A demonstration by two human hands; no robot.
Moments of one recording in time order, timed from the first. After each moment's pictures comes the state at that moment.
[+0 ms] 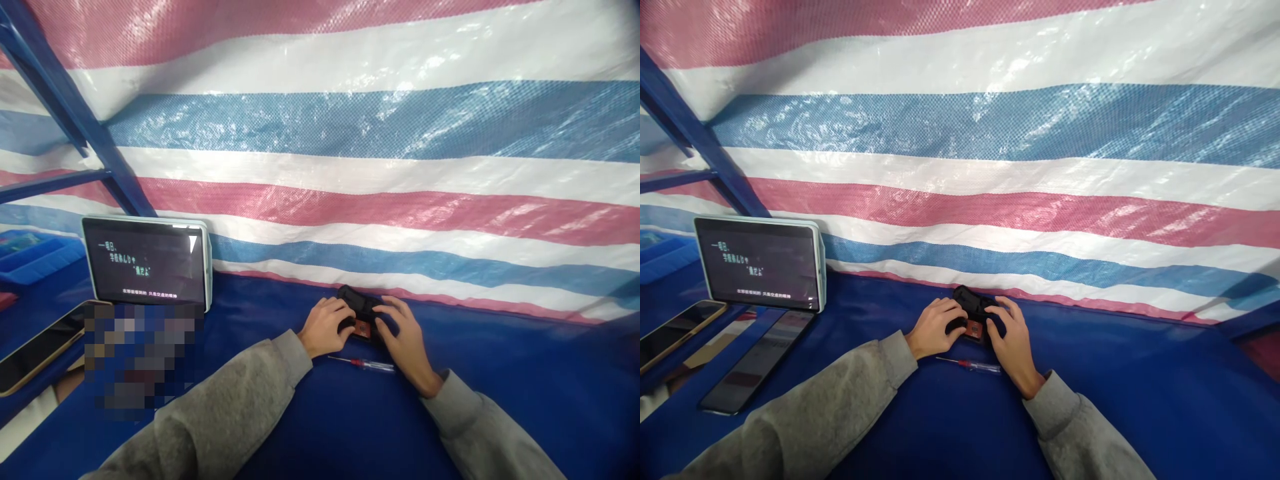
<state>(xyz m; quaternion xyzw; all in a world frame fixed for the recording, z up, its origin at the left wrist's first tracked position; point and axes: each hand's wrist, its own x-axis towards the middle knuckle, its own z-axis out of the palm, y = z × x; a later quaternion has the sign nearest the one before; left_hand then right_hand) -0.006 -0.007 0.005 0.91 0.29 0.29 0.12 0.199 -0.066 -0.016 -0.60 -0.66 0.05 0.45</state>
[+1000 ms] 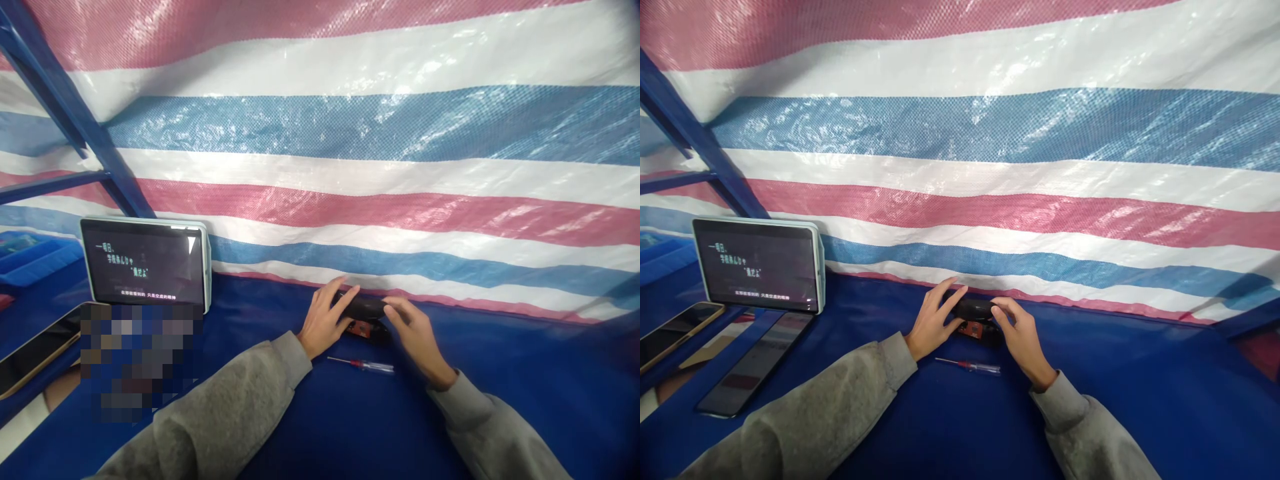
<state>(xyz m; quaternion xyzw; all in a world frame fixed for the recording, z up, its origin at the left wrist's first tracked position) -0.008 -0.003 0.002 0.87 0.28 0.40 0.06 0.208 -0.061 0.016 -0.58 -0.60 0.22 0.50</state>
